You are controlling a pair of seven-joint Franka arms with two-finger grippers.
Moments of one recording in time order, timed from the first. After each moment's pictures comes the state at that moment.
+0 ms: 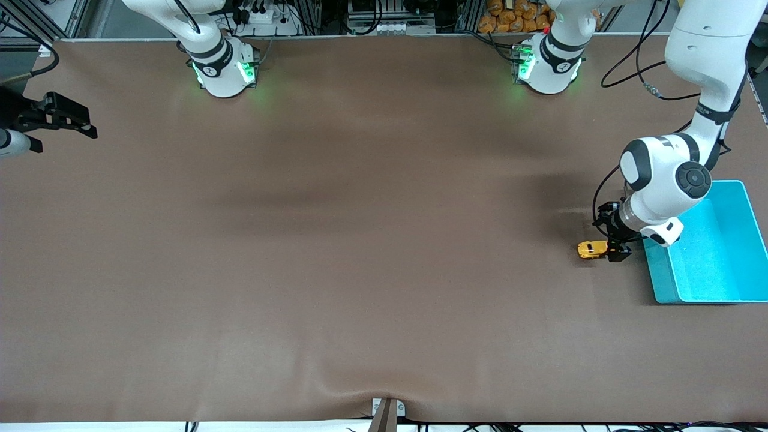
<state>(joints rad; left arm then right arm) 0.12 0.43 -0.04 -2.18 -0.03 2.69 -1.46 0.02 0.06 -0.03 -1.39 0.02 1.31 -0.24</state>
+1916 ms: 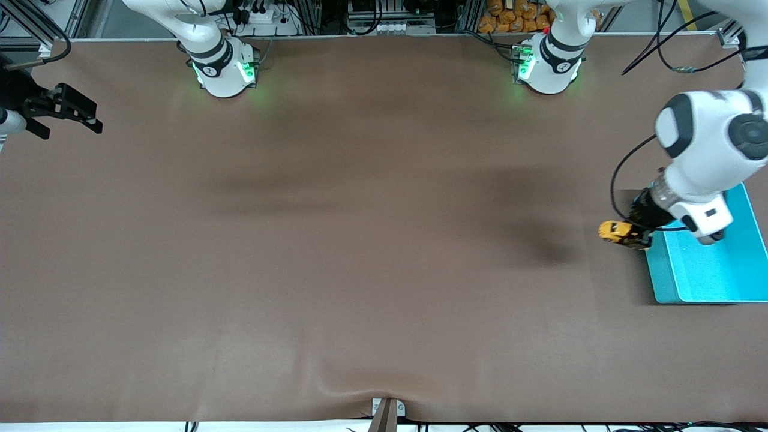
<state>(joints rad) 0.13 0.13 -0.09 -2.03 0.06 2.26 -1.08 0.01 -0.17 -0.04 -1.73 0.02 1.54 -0.13</state>
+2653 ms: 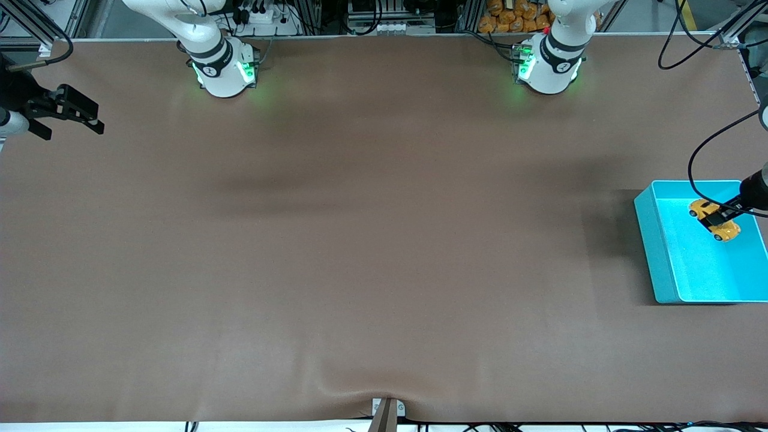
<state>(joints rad) 0.42 0.18 -0.08 -1.96 0.06 2.21 -0.11 0.01 -0.17 -0.04 -1.74 0.02 1.54 -0.13</state>
